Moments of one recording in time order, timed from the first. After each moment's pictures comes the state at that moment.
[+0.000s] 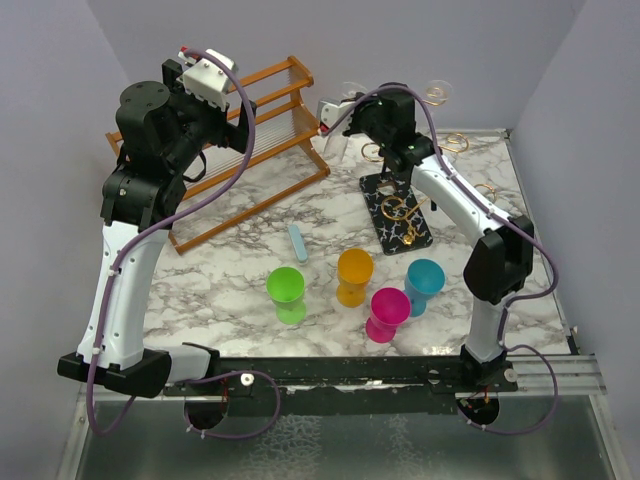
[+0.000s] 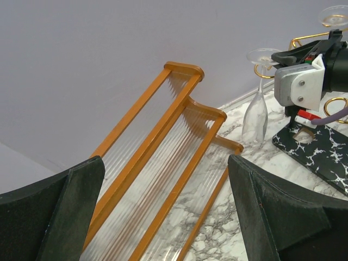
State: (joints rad) left arm -0.26 1.29 1.83 -0.59 0.13 0.26; right arm 0.51 1.92 1.85 -0.06 -0.02 -1.30
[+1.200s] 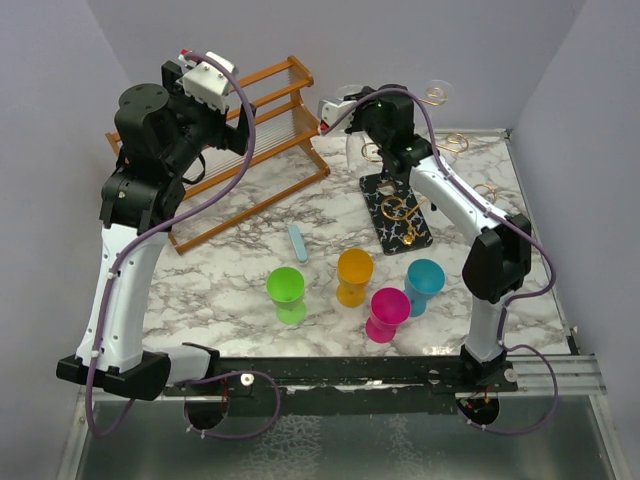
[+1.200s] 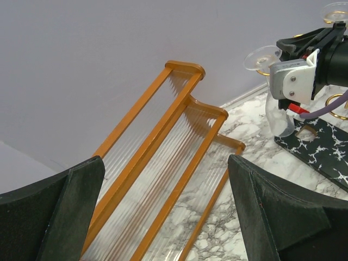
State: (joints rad) left arm -0.26 1.28 1.82 -0.59 0.13 0.27; right arm 0.51 1.94 1.84 0.00 0.09 -1.36
